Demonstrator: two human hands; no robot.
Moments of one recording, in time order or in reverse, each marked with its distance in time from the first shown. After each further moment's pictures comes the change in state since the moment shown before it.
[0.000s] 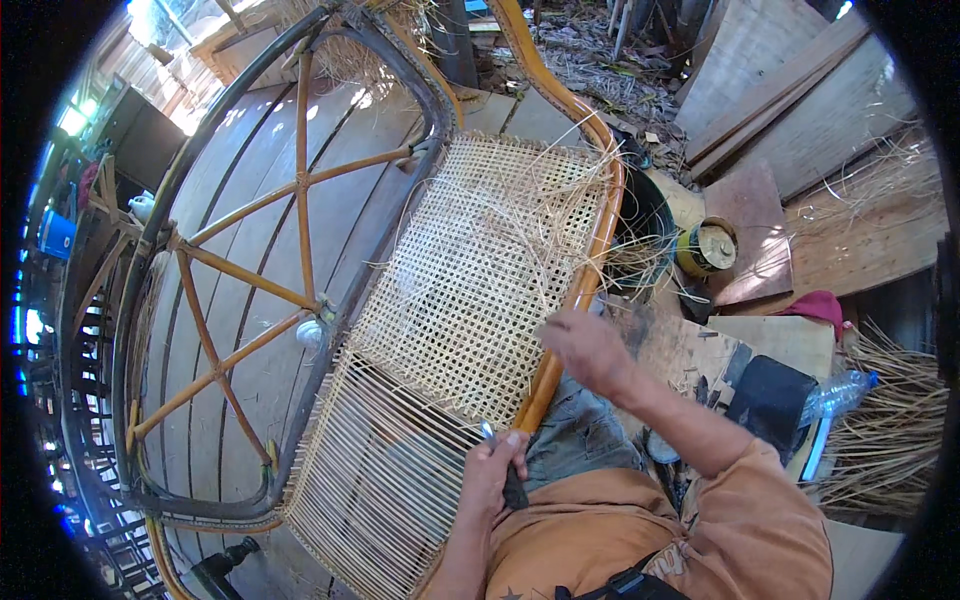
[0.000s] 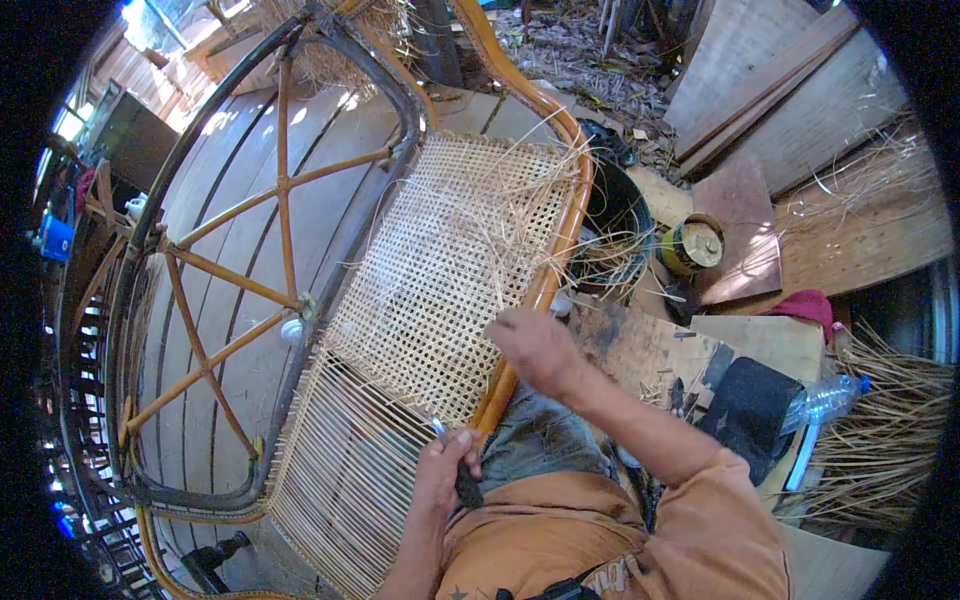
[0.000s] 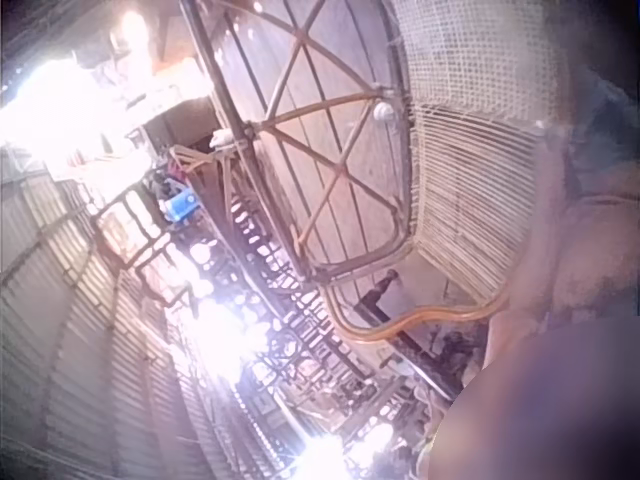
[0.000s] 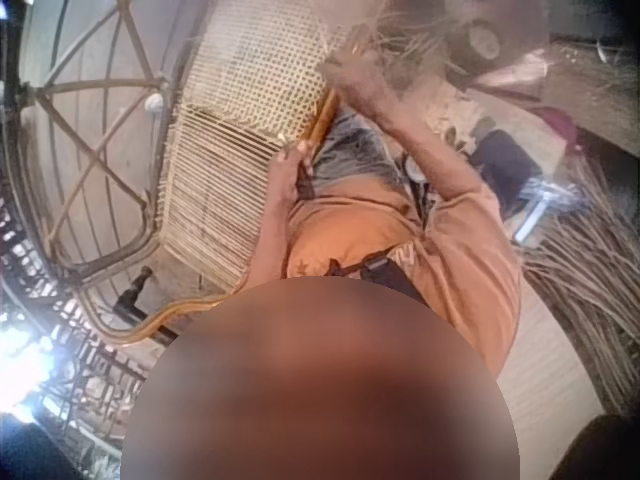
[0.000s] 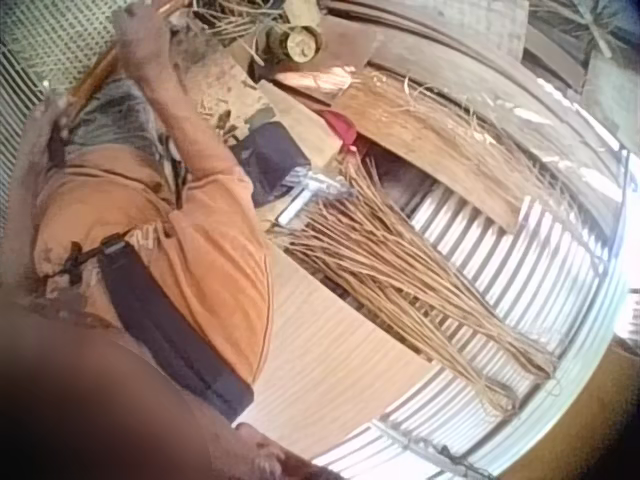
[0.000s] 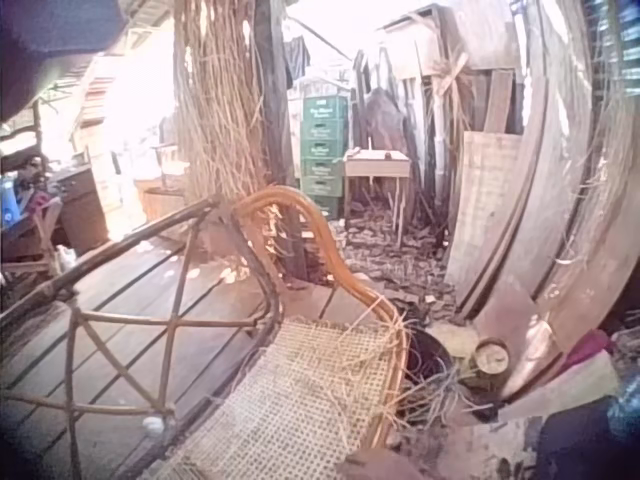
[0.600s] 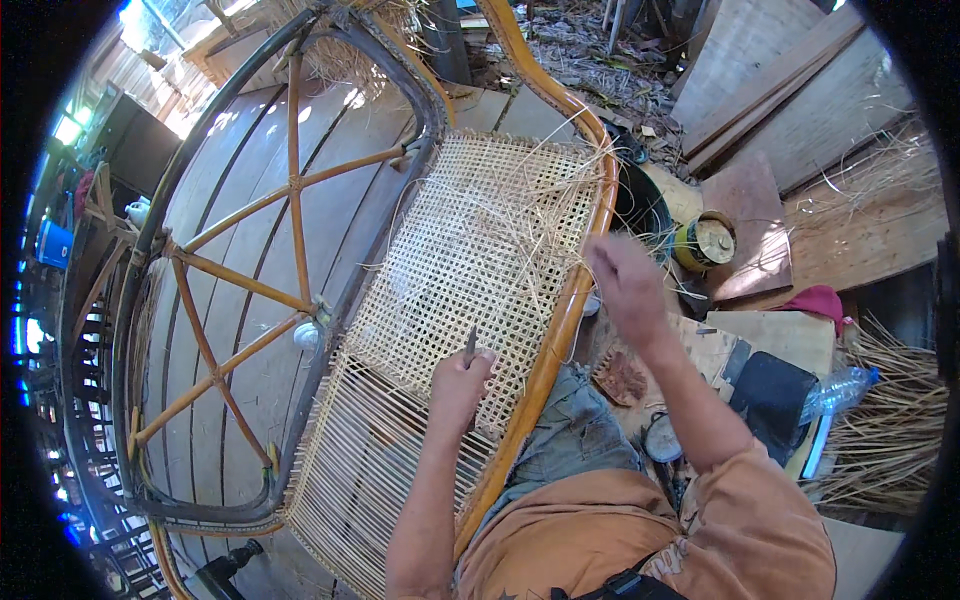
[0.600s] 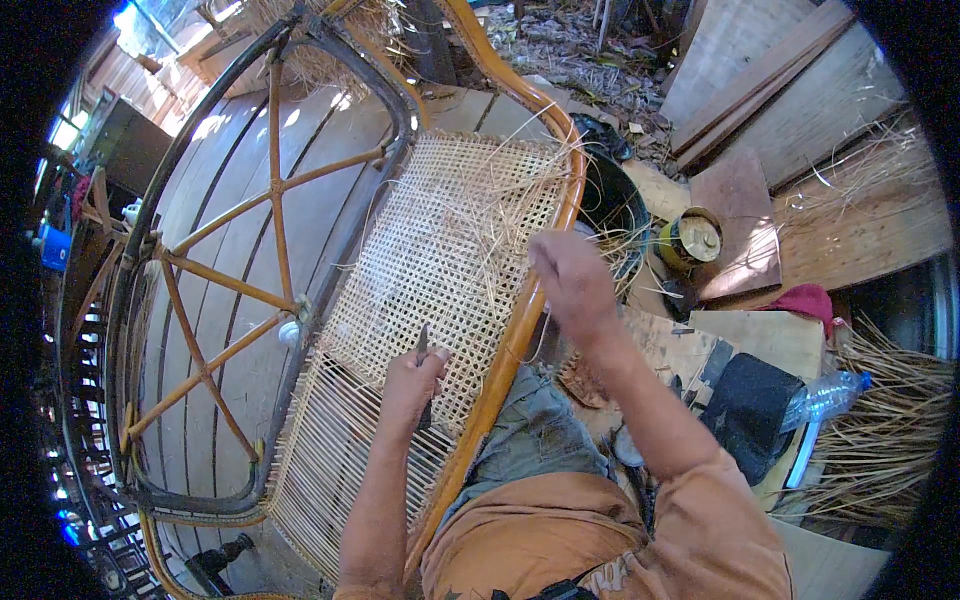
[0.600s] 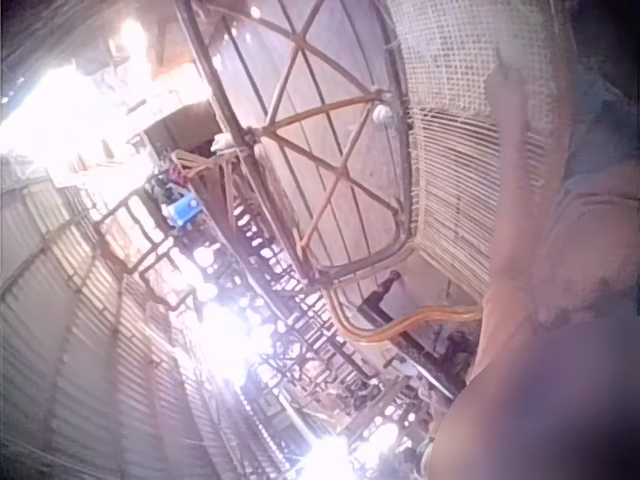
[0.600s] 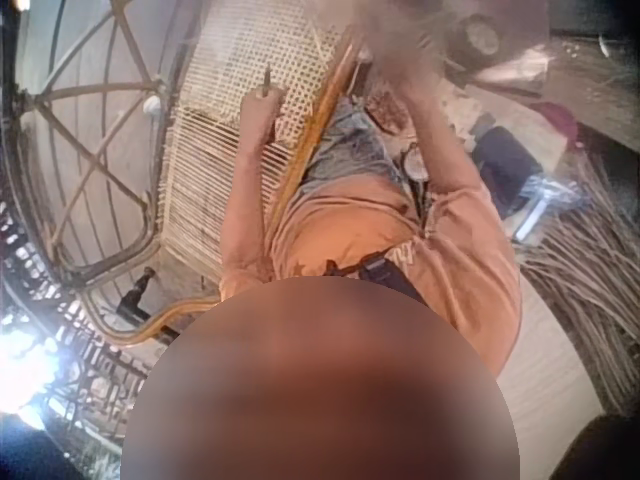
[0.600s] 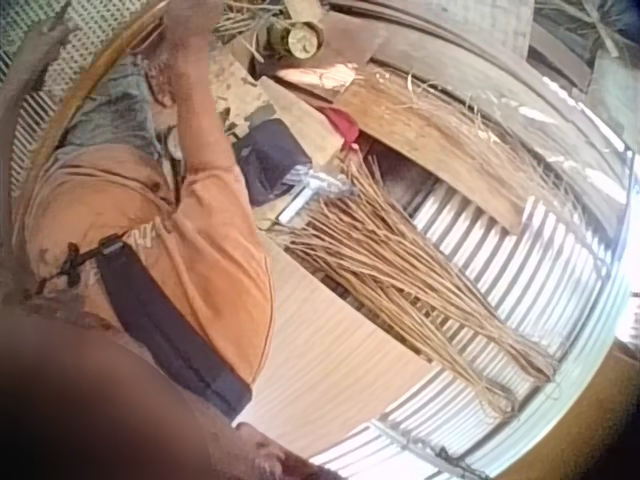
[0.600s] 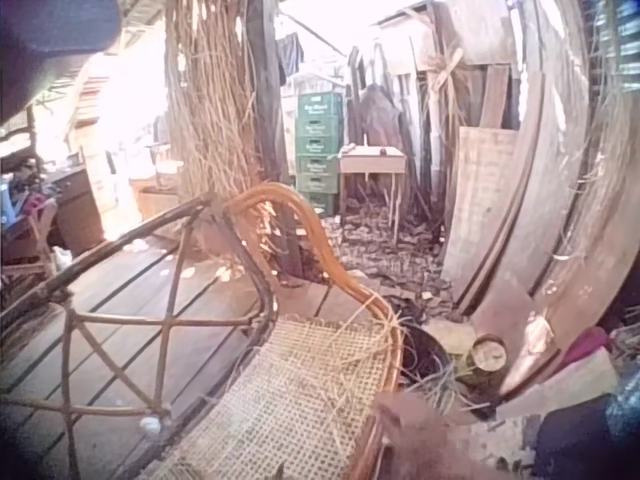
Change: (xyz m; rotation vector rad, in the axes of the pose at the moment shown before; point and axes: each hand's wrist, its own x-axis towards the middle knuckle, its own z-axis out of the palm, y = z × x) left_hand 0.087 0.079 0.009 0.633 0.180 0.296; right_hand 0.023 0.037 -0.047 0.048 0.438 0.302
